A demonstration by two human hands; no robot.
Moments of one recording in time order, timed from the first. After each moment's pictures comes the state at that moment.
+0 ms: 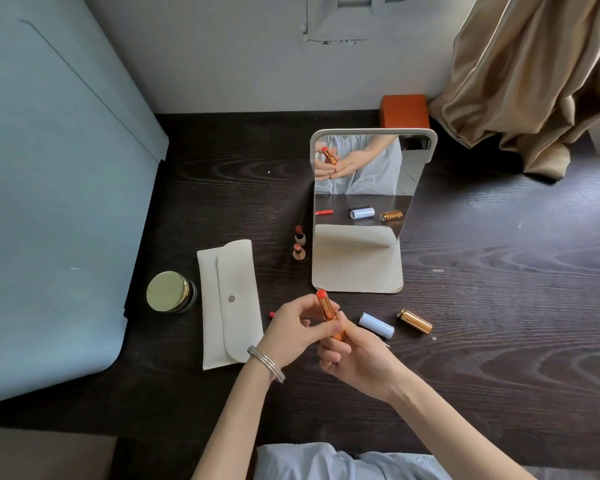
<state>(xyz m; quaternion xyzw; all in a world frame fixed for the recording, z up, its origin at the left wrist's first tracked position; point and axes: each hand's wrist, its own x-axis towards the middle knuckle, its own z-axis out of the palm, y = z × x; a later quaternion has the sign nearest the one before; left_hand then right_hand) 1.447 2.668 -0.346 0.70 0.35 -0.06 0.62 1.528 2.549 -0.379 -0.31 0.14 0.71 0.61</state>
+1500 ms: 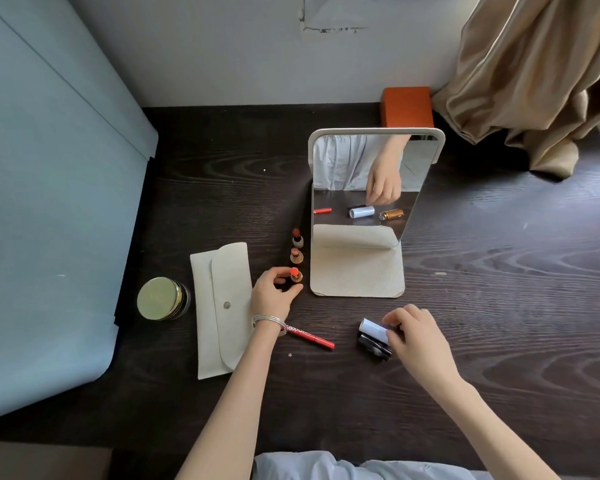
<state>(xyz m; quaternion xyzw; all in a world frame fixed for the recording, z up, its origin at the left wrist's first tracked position) 1.475 2.720 -0.452 0.72 0.52 0.08 0.45 1.588 2.504 -0.412 -0.90 -0.32 0.25 0.14</state>
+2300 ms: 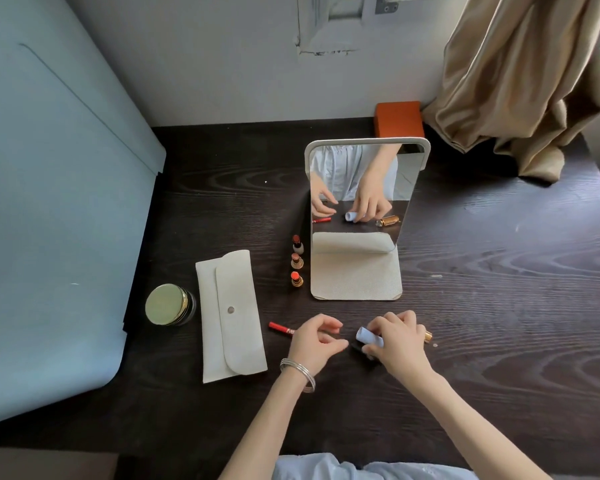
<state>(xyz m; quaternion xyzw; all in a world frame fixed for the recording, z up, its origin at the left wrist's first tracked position) 1.460 2.642 -0.412 0.70 0.42 -0.07 0.58 1.573 2.524 -0.423 -0.90 -0.34 0.28 0.02</state>
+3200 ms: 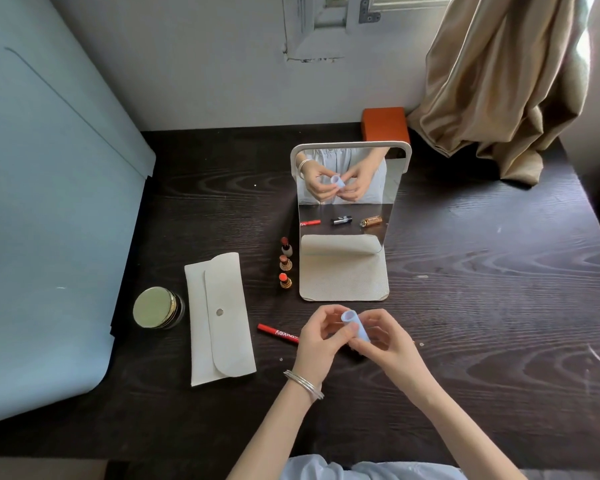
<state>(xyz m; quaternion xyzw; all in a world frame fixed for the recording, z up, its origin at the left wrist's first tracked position) 1.477 2.613 -0.381 0.56 0.38 0.09 0.73 1.567 2.501 -0.388 -0.72 -0.20 0.40 0.52</state>
